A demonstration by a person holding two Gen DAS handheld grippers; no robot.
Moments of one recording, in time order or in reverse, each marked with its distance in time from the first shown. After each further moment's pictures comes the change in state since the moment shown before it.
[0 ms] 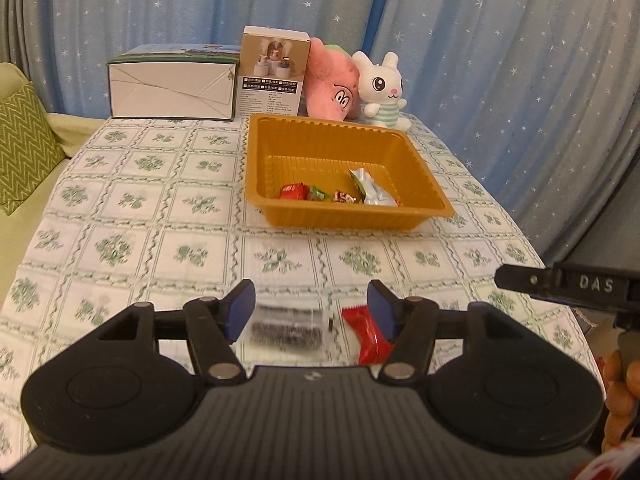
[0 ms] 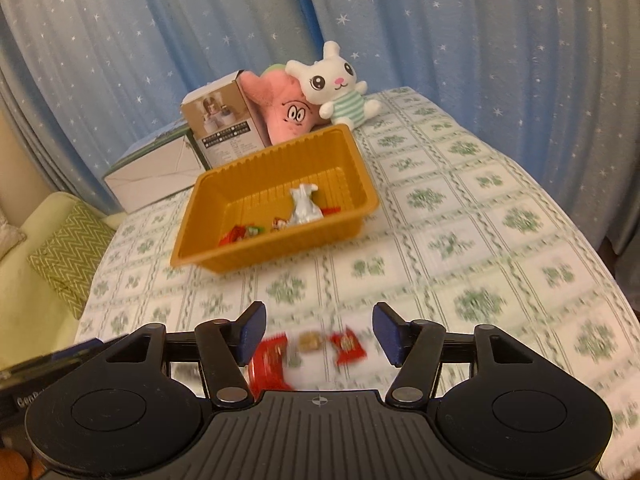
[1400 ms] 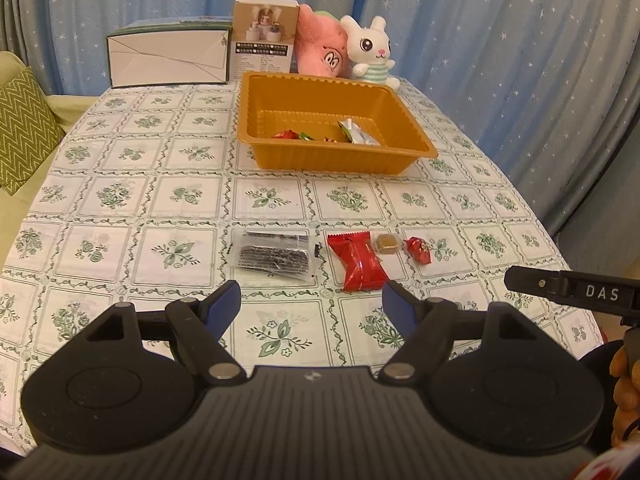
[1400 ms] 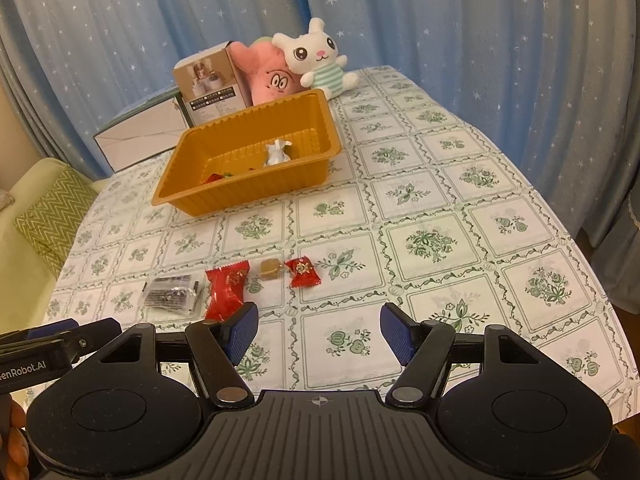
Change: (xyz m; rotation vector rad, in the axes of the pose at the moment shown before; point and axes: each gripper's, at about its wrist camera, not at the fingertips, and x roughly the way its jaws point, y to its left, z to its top) left arm -0.011 -0.015 -0.044 0.028 0.081 0.001; right arm -0.027 -0.022 -0.049 -0.049 0.054 -0.054
